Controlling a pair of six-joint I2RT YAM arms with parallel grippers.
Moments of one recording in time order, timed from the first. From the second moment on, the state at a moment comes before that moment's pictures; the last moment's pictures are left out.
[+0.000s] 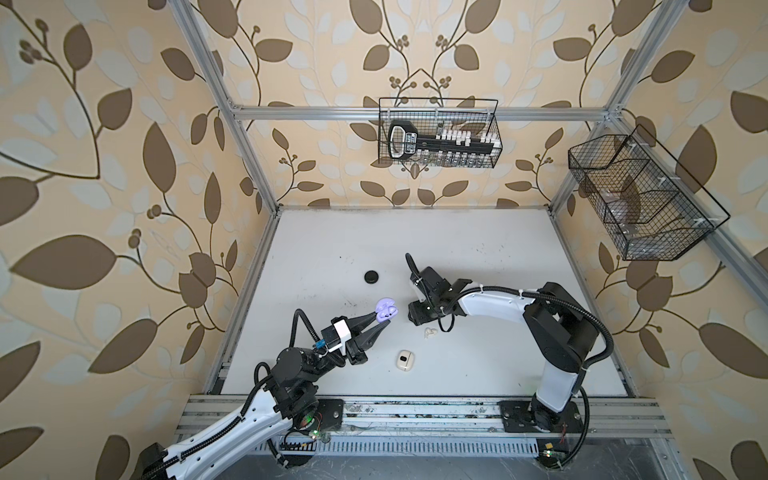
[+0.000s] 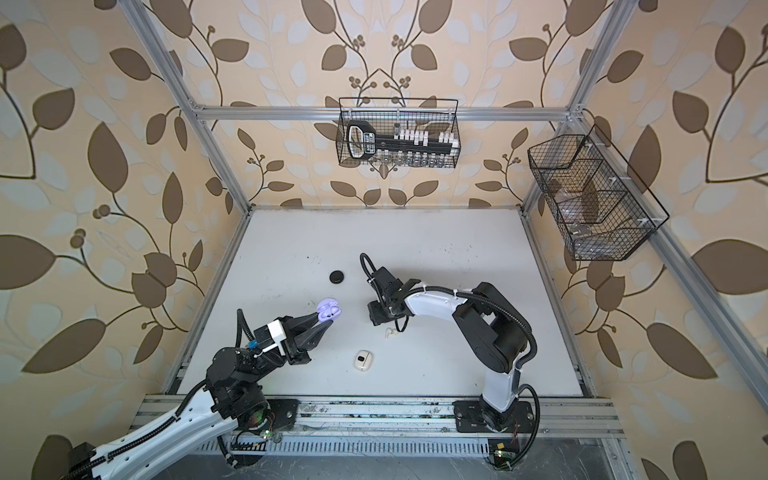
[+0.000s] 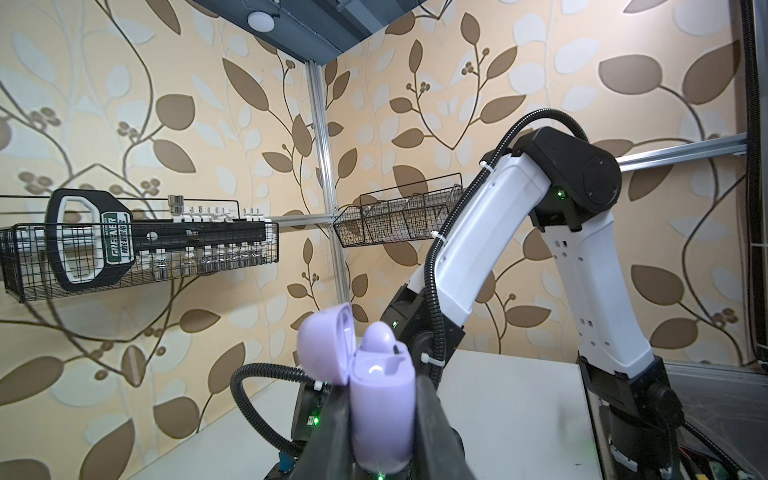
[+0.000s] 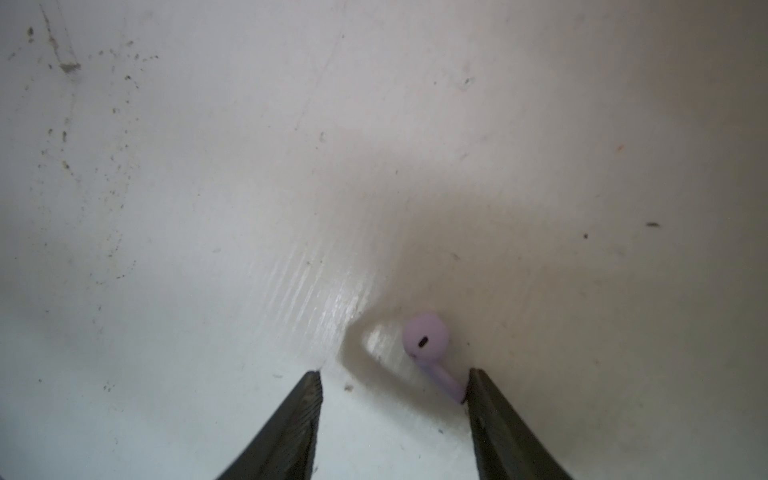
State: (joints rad) left arm -0.83 0.34 0.11 0.67 0.22 0.05; right arm 0.77 1.84 1.10 -0.39 -0.05 0.41
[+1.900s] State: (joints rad) left arm -0.83 0.38 0.11 0.68 0.20 0.07; right arm 0.80 1.93 1.22 -0.48 0.09 0.39
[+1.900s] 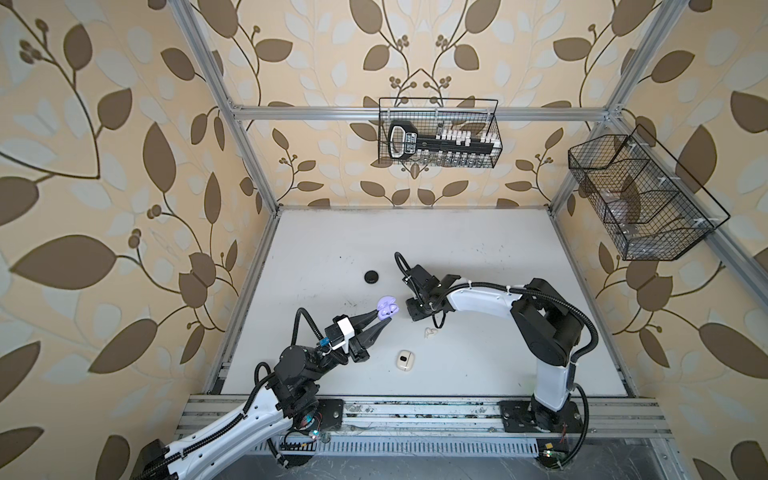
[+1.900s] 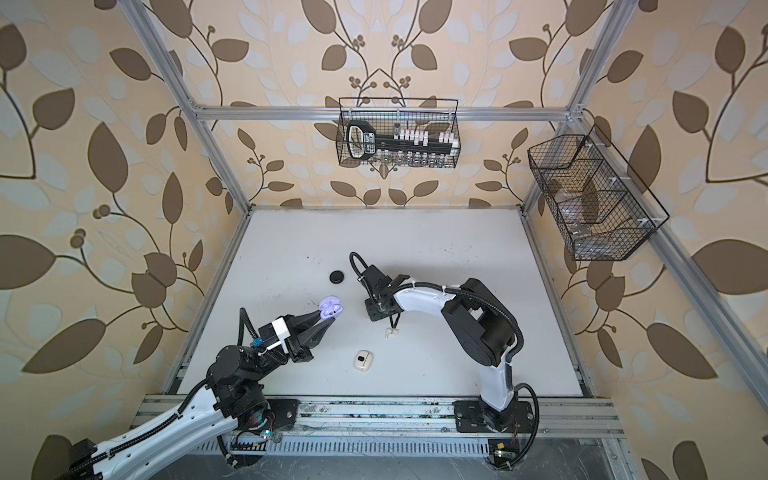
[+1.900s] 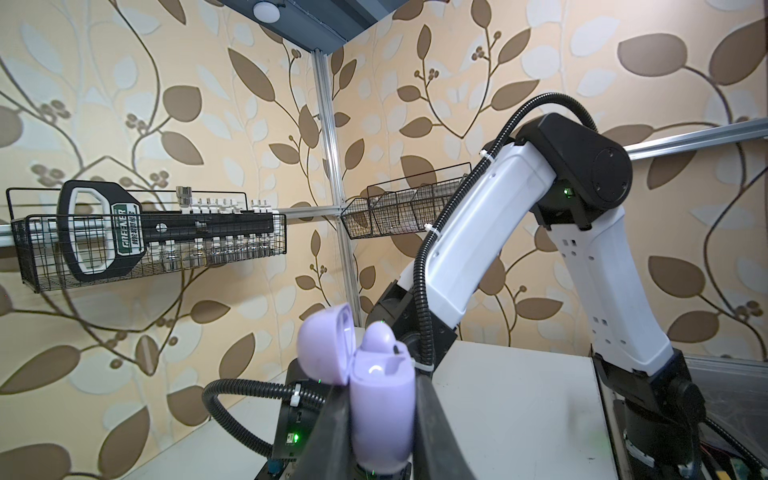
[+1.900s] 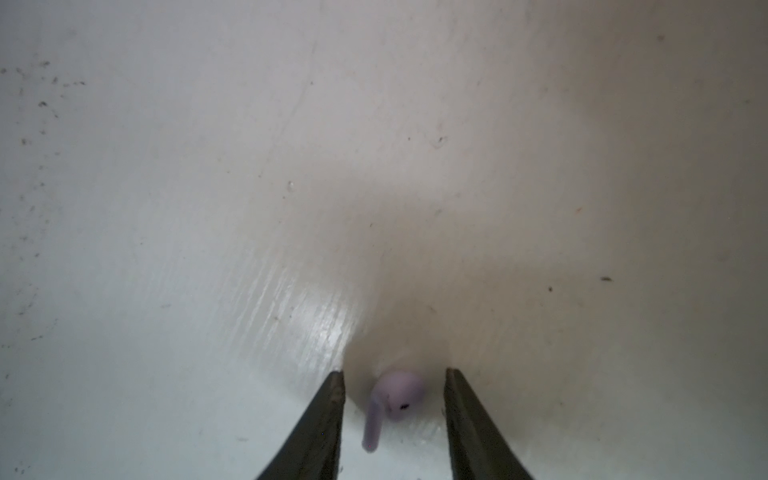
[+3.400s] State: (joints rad) left arm -0.83 0.36 0.11 0.68 0.20 0.08; right arm 0.84 1.95 1.25 -0.51 0.12 0.39
